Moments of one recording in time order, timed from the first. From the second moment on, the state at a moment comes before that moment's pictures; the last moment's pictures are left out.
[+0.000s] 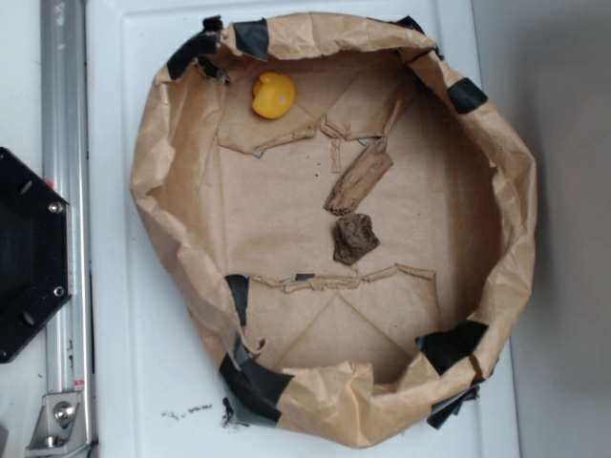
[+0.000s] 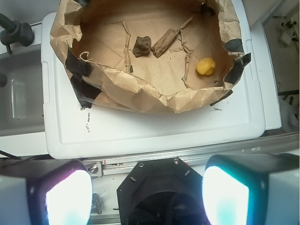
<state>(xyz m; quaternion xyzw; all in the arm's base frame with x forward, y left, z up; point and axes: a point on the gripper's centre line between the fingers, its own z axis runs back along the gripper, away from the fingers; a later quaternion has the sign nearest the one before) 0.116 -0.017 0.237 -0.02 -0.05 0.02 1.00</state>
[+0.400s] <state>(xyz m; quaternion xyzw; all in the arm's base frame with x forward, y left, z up) 0.116 -0.017 0.235 -0.02 -0.04 0.02 1.00</state>
